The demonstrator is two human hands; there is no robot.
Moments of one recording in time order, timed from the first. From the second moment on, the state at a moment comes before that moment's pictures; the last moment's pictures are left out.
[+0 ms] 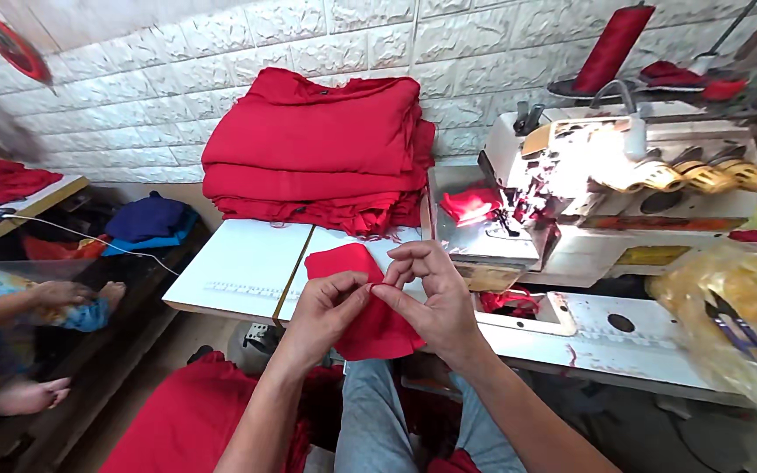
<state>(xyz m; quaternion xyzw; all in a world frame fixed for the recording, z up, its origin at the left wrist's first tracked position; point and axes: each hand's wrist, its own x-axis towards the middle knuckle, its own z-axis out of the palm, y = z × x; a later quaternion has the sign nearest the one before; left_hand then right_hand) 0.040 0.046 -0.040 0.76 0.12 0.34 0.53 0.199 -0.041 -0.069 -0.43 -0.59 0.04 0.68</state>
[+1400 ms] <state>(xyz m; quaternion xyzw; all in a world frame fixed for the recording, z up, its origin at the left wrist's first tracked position) 0.032 0.076 -0.019 0.80 0.13 0.40 0.42 0.199 -0.054 -0.078 -0.51 -0.58 0.20 0.60</state>
